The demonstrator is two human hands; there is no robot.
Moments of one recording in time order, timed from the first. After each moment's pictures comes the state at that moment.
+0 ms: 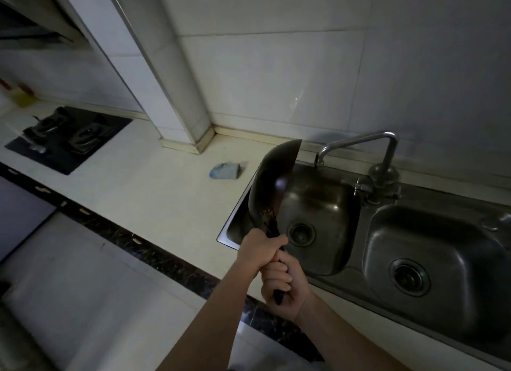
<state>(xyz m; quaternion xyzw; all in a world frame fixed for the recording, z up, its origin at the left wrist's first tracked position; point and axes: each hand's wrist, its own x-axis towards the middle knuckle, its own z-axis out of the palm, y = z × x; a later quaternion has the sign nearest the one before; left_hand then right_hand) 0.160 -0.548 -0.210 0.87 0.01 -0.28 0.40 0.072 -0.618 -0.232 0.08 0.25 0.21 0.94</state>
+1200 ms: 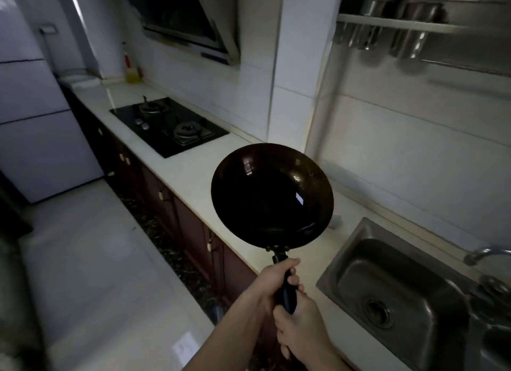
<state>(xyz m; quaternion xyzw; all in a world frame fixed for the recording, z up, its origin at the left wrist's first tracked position) 0.225 -0.259 -0.178 0.49 0.18 -0.36 0.77 0.145 -0.341 -0.181 -0.78 0.18 0.16 0.58</state>
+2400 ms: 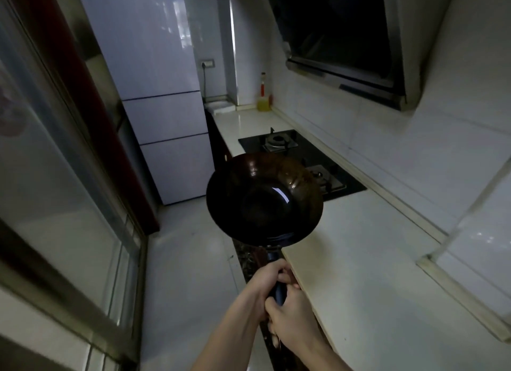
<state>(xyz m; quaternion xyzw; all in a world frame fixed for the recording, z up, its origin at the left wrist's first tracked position) 0.515 0.081 -0.155 0.43 0.31 -0.11 0.84 0.493 -0.016 -0.172 -0.81 -0.06 0.27 0.52</state>
